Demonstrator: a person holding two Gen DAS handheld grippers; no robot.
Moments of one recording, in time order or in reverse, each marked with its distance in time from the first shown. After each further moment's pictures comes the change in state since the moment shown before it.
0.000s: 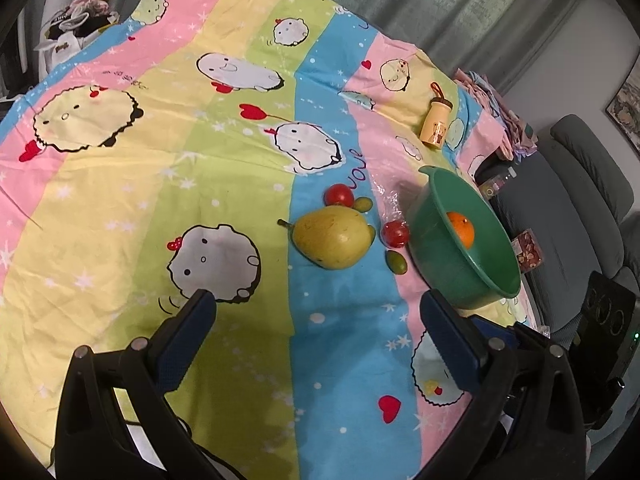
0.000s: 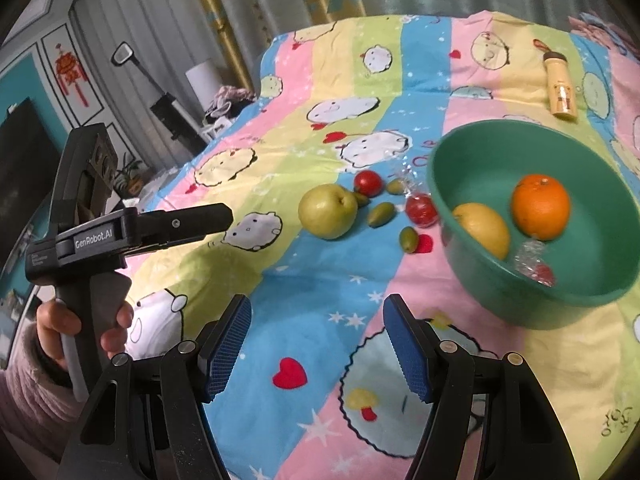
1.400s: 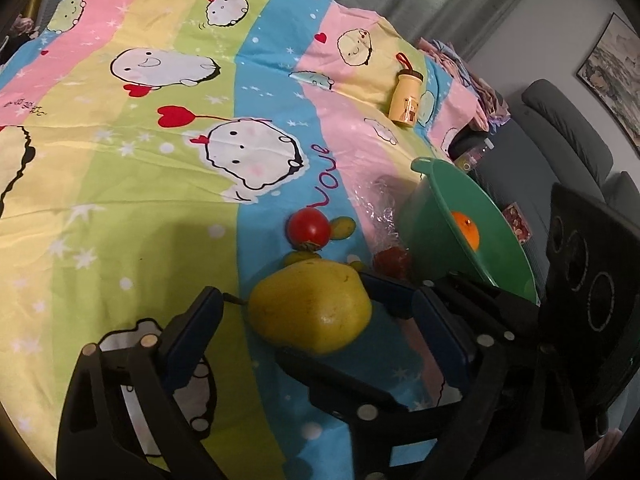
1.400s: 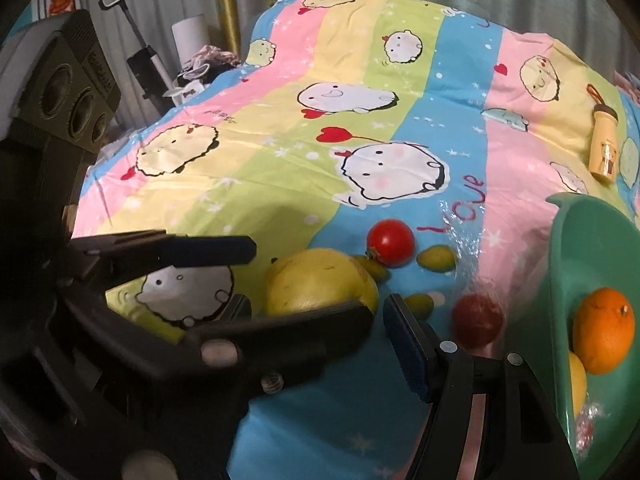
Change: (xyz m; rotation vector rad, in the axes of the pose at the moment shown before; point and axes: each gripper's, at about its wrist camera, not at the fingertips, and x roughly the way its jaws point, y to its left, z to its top) left arm 0.085 -0.004 0.044 0.142 0.070 -0.139; right arm 0.116 0.014 0.065 -0.145 0.065 -0.158
